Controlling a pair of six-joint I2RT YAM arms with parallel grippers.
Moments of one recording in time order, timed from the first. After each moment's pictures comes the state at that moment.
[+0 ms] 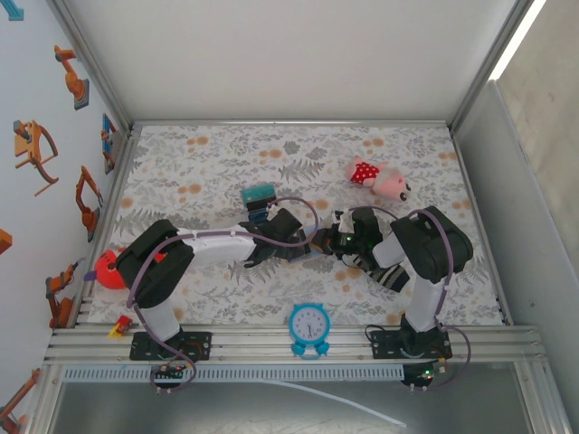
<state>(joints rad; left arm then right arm) -0.96 1.77 0.98 -0.34 -0.42 -0.51 0.43 1.86 0.47 0.84 -0.77 1.12</state>
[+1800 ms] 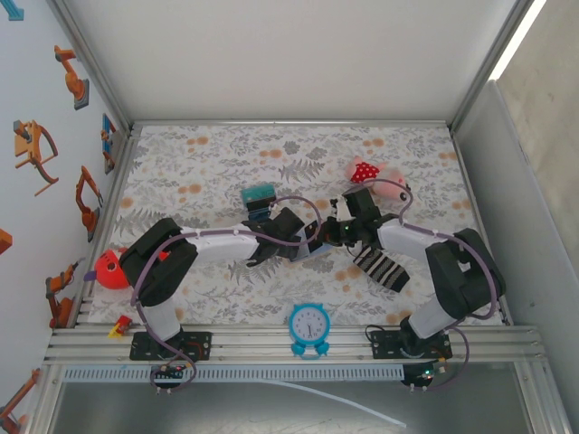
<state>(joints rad) -0.97 1.79 1.00 -0.35 -0.43 -0.51 0.47 1.55 0.76 -0.16 -0.52 0.58</state>
